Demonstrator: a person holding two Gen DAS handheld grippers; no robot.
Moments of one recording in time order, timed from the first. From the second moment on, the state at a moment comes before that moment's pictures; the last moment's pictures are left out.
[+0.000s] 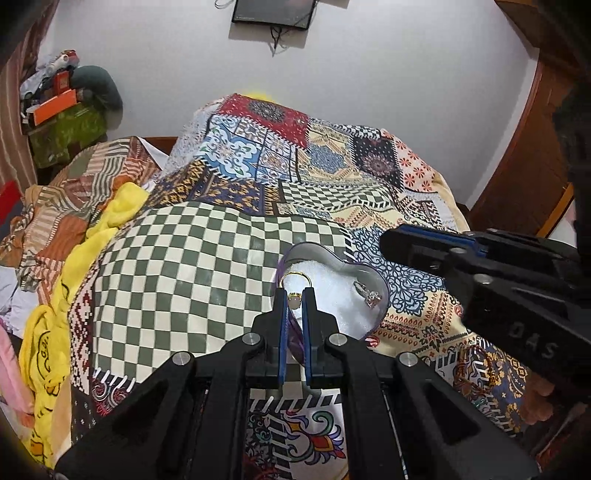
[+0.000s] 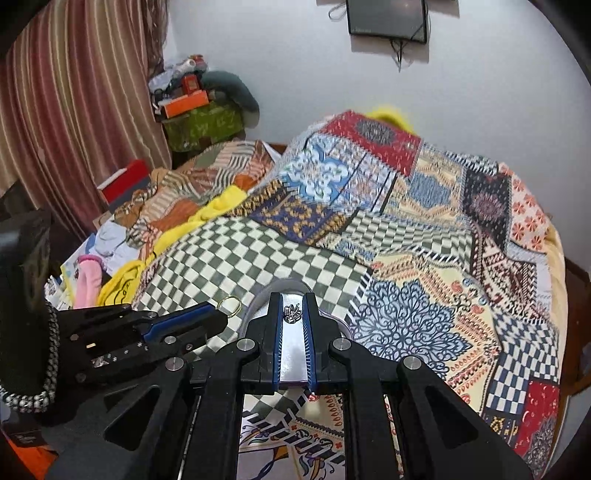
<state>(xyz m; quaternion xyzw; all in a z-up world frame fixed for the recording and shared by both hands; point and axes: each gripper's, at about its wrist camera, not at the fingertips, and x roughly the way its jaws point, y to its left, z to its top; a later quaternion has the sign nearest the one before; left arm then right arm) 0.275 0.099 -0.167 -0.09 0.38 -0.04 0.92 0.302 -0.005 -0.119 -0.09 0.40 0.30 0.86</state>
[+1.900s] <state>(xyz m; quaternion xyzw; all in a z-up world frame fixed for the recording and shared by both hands) 0.177 0.050 -0.114 -0.03 0.38 -0.05 0.92 0.217 -0.096 -0.079 -0.07 0.39 0.25 0.88</state>
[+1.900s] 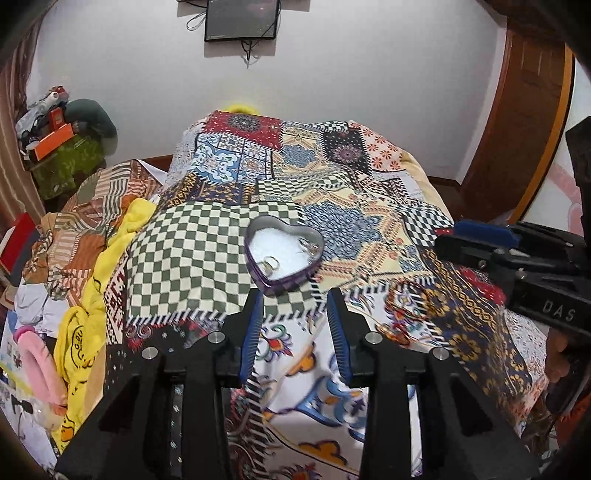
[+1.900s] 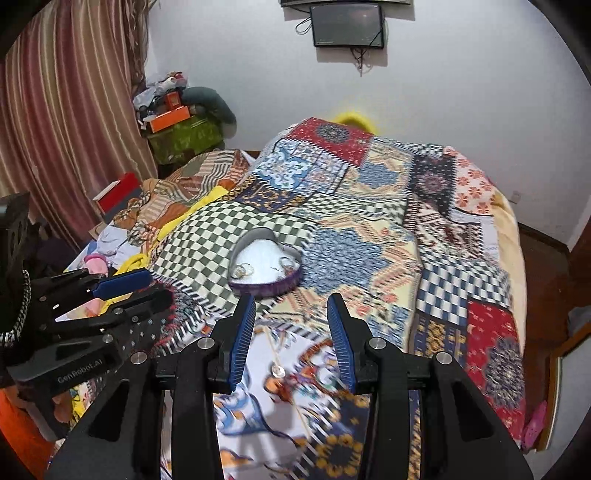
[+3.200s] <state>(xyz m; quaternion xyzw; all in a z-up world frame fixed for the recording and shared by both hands) 0.183 -0.047 -0.182 0.02 0.45 -0.13 0.88 0.228 -0.174 -0.160 -0.07 0.43 0.22 0.87</state>
